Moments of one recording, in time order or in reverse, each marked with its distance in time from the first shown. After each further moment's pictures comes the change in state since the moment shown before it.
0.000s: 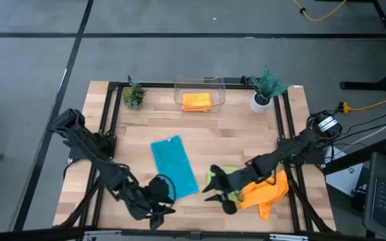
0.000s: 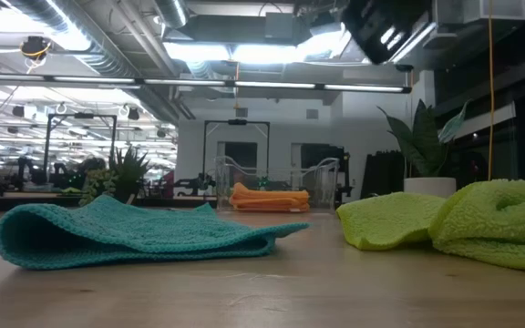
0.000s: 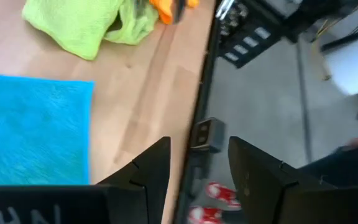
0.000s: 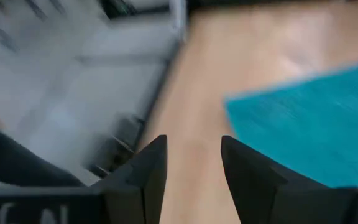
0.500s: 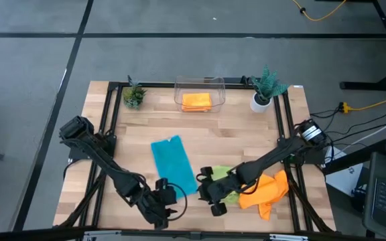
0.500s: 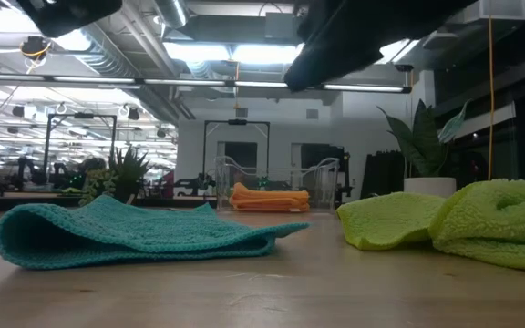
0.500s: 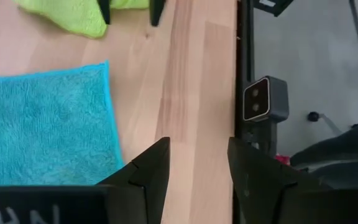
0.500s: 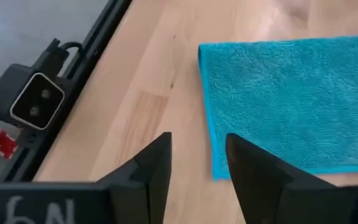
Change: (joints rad) left arm 0.038 0.142 -0.001 -0.011 0.059 0.194; right arm -0.011 0.214 0.301 -0.411 0.071 -0.199
